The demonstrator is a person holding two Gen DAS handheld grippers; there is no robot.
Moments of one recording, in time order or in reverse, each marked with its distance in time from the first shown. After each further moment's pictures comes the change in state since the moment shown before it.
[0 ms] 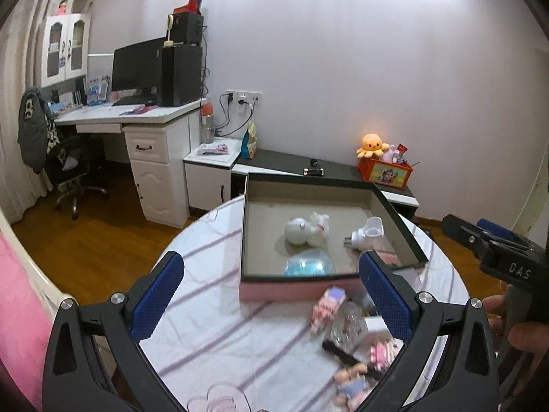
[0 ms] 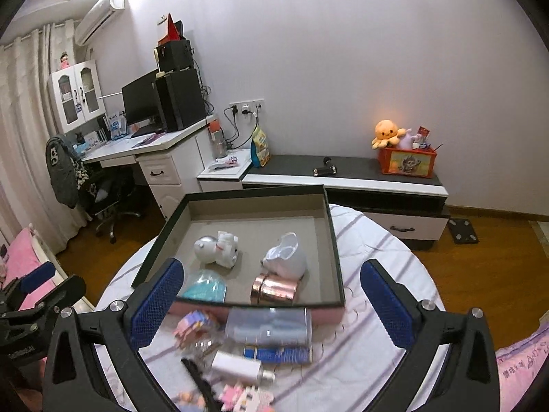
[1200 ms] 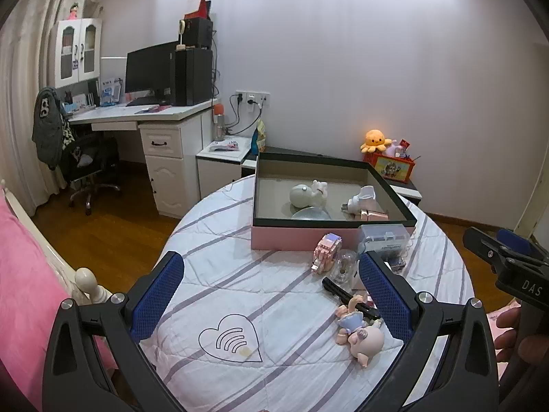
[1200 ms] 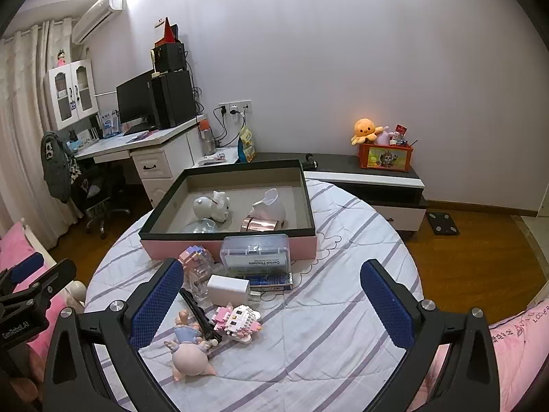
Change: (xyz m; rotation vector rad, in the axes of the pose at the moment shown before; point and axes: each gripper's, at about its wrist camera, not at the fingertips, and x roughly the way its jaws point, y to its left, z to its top) left arm -0.062 -0.009 -0.062 0.012 -0.018 0.047; right arm -0.072 0.001 -0.071 -0.001 -0.018 -0.063
